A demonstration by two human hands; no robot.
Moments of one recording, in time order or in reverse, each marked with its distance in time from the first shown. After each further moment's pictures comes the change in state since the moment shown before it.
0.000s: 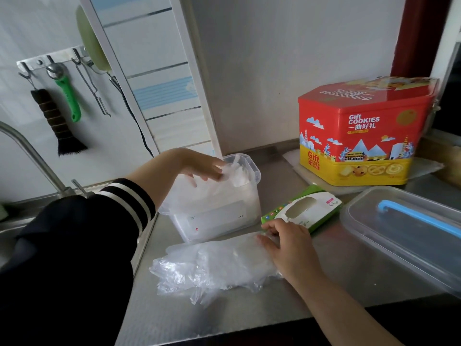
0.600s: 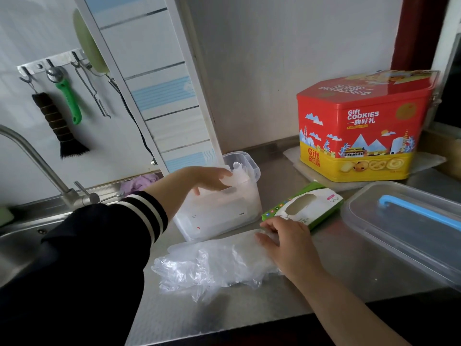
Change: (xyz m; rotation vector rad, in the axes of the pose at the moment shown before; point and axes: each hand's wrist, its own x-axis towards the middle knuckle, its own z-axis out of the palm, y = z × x) left_hand 0.008 0.011 0.040 0.095 0.085 -0.052; right_hand 0.000 0.002 0.000 0.005 -0.029 -0.023
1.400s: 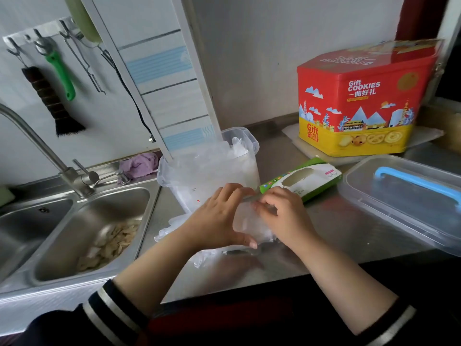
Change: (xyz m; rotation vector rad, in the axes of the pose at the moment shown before) left_hand -0.093 -0.004 0.135 0.048 0.483 0.569; right_hand 0.003 0.002 0.008 0.136 0.112 -0.165
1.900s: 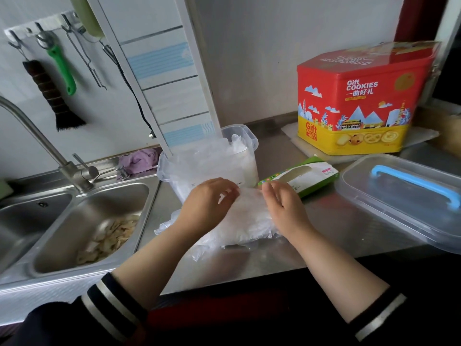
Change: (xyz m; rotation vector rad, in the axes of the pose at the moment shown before) left_hand 0.002 0.006 -0.010 -0.116 0.393 -0.152; right_hand 0.003 -0.010 -0.009 0.193 -0.024 0.182
